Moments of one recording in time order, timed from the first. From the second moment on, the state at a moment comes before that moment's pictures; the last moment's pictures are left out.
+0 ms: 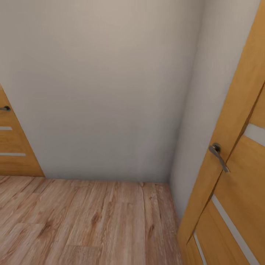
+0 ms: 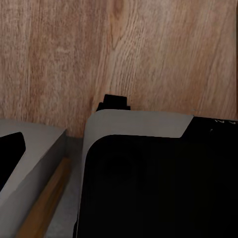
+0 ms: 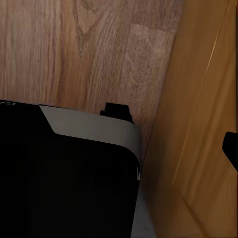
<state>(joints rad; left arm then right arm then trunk) -0.21 0.02 0.01 0.00 0.12 -0.06 0.01 -0.24 0.05 0.67 0.03 -0.50 -0.05 -0.10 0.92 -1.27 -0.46</state>
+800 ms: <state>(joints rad) -0.21 0.02 0.01 0.00 0.12 -0.06 0.01 -0.24 0.05 0.67 0.03 -0.50 -0.06 -0.10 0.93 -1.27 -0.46</state>
